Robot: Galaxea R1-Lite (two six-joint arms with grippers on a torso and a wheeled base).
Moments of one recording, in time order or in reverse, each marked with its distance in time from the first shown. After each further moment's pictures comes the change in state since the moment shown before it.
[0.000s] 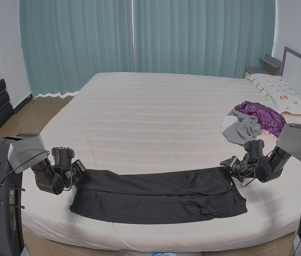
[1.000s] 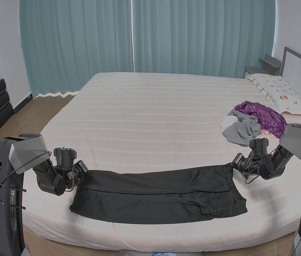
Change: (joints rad) left arm -0.021 0.002 0.003 0.000 -0.002 -0.001; right arm -0.065 0.025 -0.047 0.000 -0.023 -0.005
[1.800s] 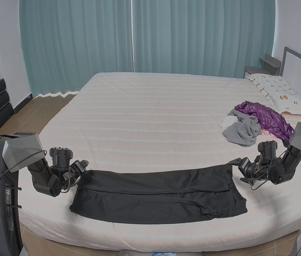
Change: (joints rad) left arm 0.012 -0.053 0.075 -0.018 -0.037 -0.057; right arm -0.014 -0.134 0.216 -0.042 0.093 0.012
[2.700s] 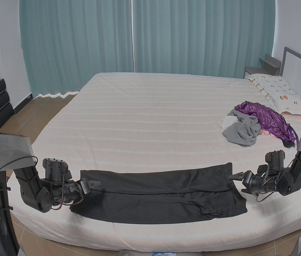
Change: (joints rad) left arm -0.056 -0.184 0.360 -0.076 -0.314 0.207; right arm -0.012 -0.101 0.265 -0.096 0.149 -0.178
